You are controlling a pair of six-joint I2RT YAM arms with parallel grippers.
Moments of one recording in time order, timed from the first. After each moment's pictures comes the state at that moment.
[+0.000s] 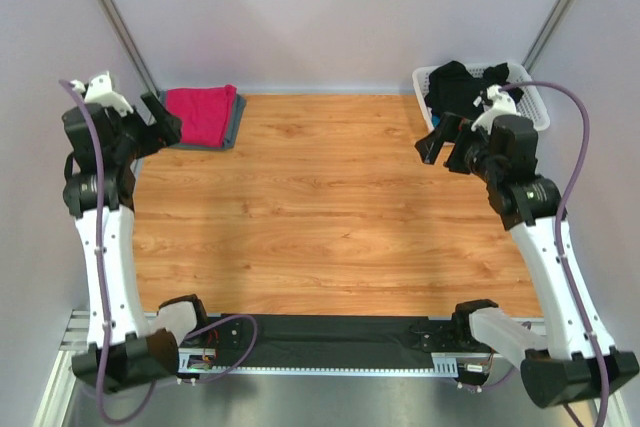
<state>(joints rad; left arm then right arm) 0.28 1.10 1.36 -0.59 0.26 -0.26 0.16 1.06 1.25 -0.61 -0.14 0.38</state>
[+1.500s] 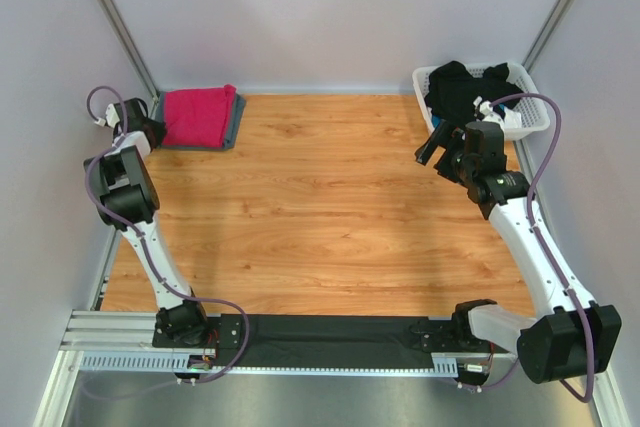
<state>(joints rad) 0.37 2.21 1.60 -0.03 0.01 -0.87 0.16 1.14 1.05 -0.50 0.05 0.59</state>
